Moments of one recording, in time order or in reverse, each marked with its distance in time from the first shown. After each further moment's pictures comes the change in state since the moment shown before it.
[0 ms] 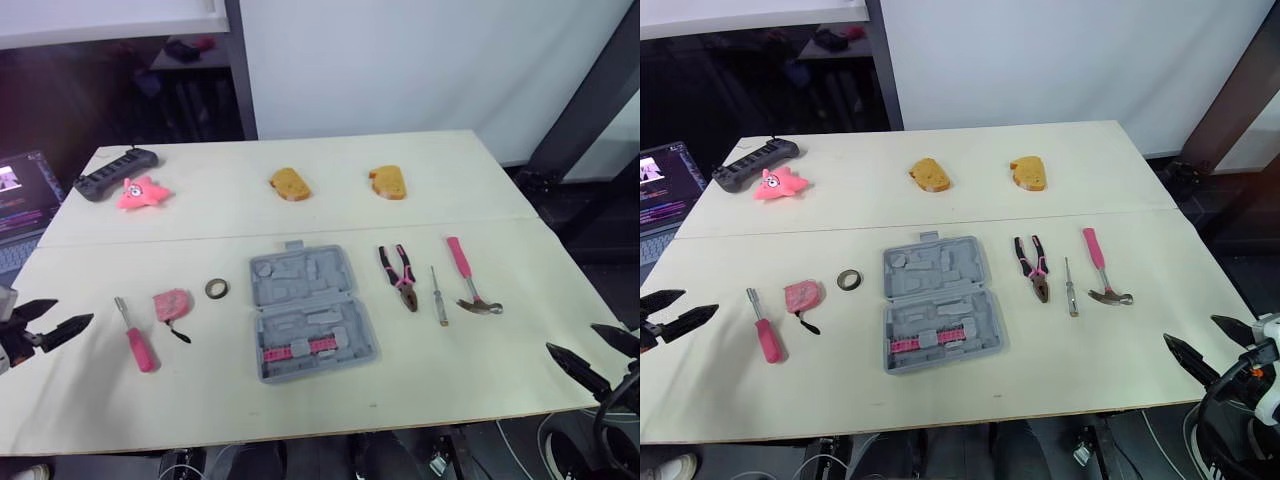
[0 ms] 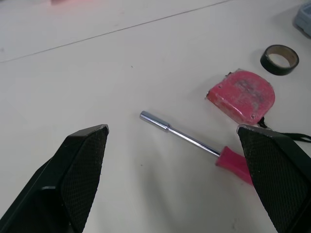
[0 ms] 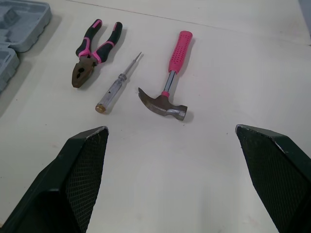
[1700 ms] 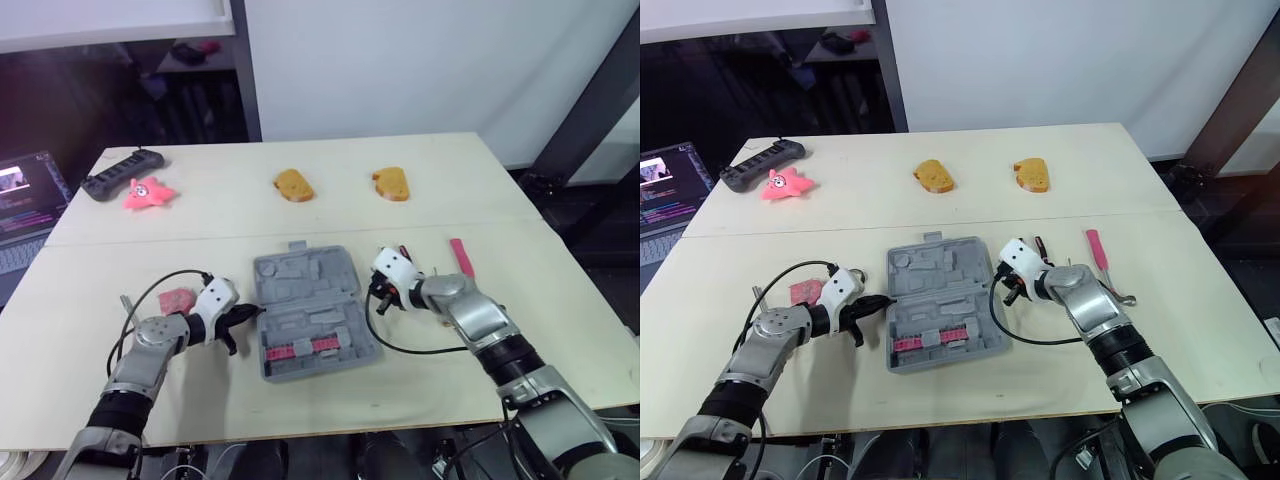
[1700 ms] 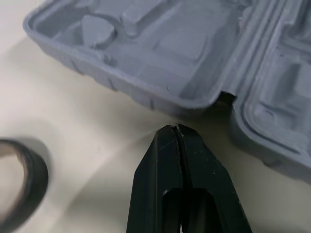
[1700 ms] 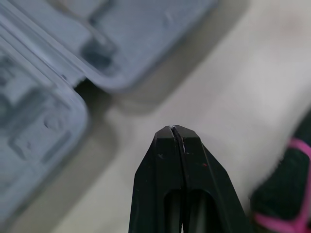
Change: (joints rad) left arm -0.242 -0.474 -0.607 -0.258 0.317 -0.067 0.266; right arm -1.111 0.182 1.189 0.646 -0.522 0.134 -0.137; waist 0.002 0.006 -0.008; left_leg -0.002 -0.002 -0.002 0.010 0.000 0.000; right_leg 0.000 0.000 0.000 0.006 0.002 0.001
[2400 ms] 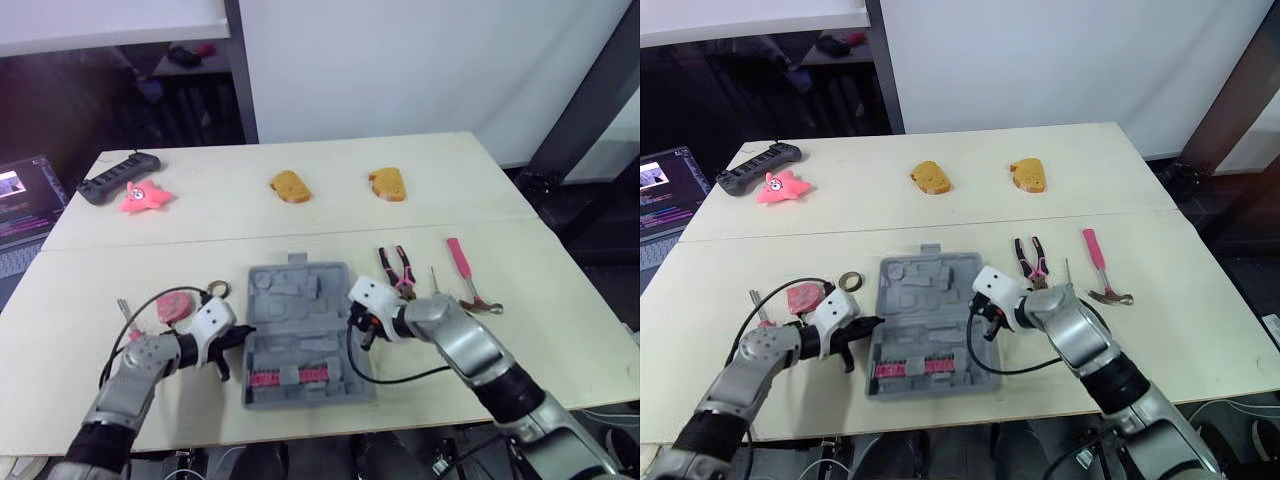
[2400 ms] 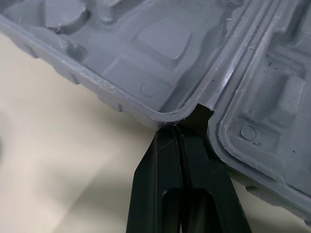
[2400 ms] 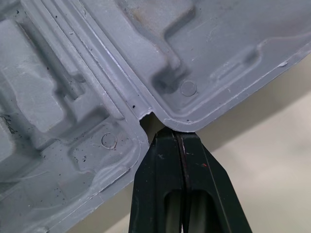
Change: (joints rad) left arm 0.249 0.067 0.005 -0.281 -0.054 0.081 -0.060; right arm 0.192 -0.017 0.075 -0.480 -0.024 0.359 0.043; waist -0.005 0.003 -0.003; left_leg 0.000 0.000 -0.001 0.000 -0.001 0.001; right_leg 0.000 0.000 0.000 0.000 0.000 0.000
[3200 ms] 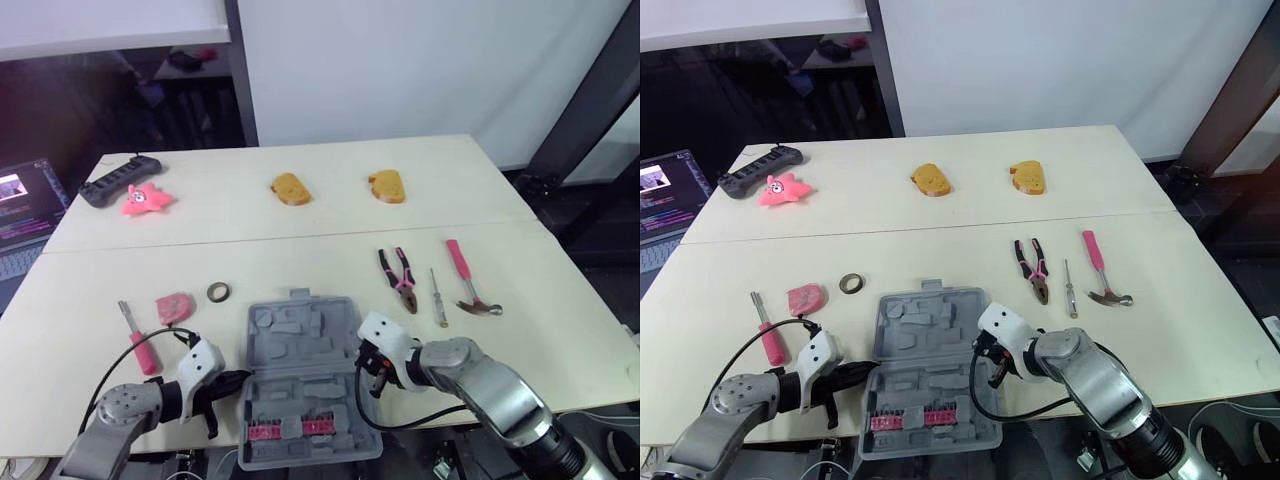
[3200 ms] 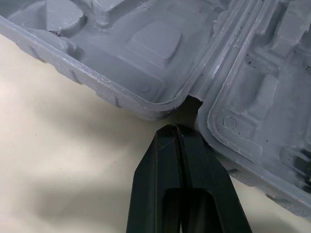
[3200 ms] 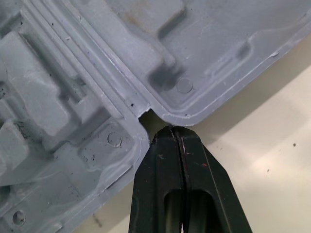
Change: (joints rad) left arm 0.247 0.052 0.017 -0.152 -0.098 0.005 -0.037; right arm 0.194 -0.064 -0.012 -0.317 0.116 0.245 -0.113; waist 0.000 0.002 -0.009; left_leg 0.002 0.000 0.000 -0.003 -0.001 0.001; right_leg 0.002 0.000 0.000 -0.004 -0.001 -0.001
